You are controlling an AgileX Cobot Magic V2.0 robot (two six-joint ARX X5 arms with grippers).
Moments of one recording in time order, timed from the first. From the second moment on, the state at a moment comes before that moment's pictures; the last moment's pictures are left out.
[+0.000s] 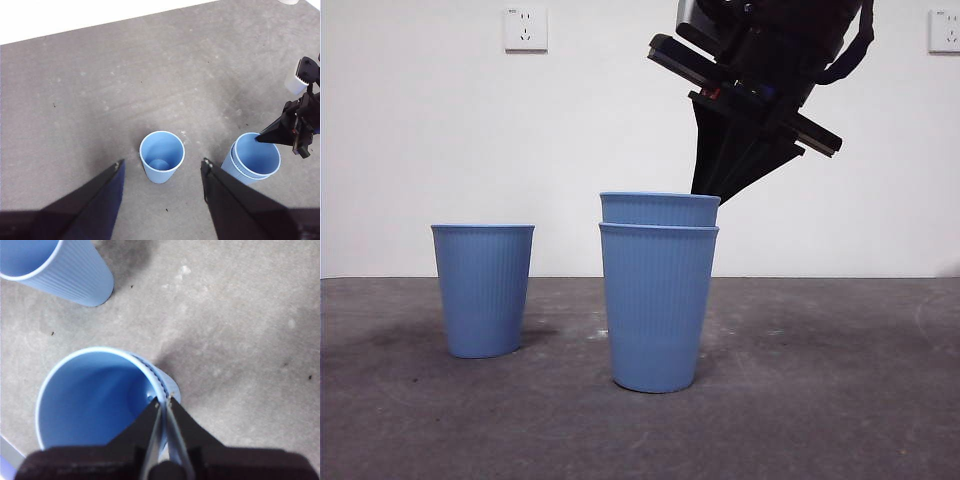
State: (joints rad) left arm -0.27 0.99 1.58 -1.18 0.14 0.02; right arm 0.62 1.56 1.21 -0.66 -0.18 0.14
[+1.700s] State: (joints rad) left arm -0.27 0.99 1.58 -1.18 0.14 0.02; right arm 0.27 1.65 1.38 -0.76 -0.18 0.04
